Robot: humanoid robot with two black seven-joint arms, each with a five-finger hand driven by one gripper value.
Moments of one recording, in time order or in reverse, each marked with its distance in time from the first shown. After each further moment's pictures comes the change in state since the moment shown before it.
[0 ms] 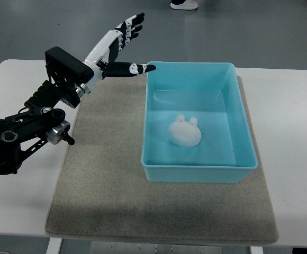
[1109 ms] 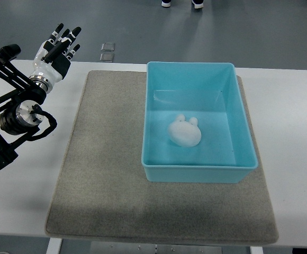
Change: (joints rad) left arm 0.031 0.023 -0.081 0.182 -0.753 -0.147 0.057; right arm 0.000 0.000 0.000 0.000 0.000 0.000 0.000
